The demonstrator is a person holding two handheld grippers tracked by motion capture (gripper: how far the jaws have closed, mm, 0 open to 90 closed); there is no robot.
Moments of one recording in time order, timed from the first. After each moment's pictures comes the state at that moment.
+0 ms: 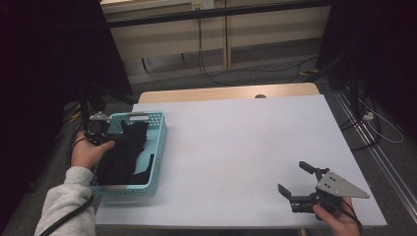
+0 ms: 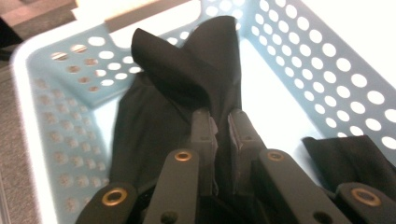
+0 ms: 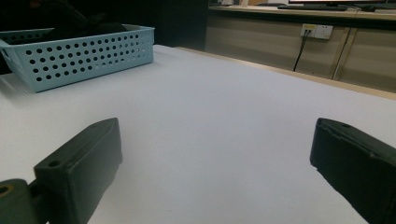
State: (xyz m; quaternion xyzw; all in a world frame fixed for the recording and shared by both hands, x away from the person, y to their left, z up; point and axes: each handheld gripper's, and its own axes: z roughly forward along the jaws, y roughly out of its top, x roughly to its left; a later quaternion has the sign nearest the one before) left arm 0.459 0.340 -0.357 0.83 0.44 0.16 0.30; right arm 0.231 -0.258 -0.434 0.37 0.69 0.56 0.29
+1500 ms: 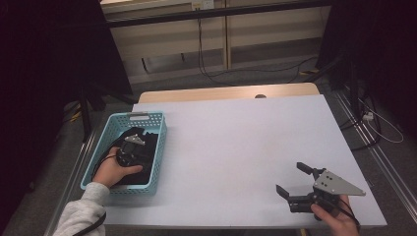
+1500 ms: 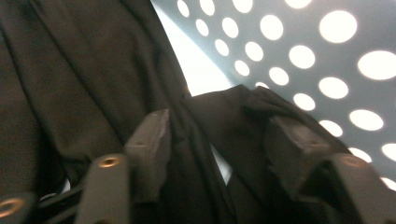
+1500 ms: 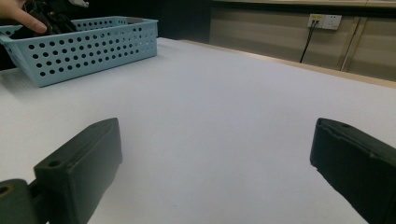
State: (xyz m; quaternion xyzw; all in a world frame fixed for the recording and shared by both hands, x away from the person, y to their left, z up) left arm 0.432 0.276 -0.424 0.90 0.35 0.02 0.26; right arm 0.234 -0.255 -0.436 0.37 0.70 0.55 0.27
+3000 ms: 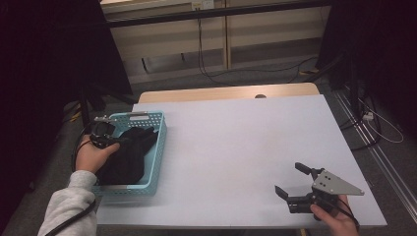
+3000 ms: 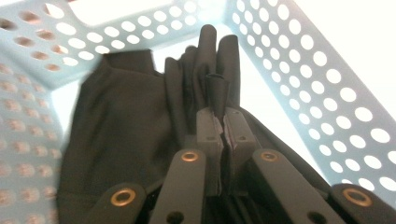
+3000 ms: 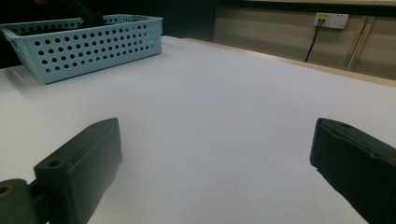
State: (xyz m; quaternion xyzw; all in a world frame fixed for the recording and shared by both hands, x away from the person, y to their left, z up) left arm 0.453 0.326 -0.363 0.82 0.47 0.12 0.30; right arm 0.235 -0.253 -0.437 0.36 0.70 0.55 0.26
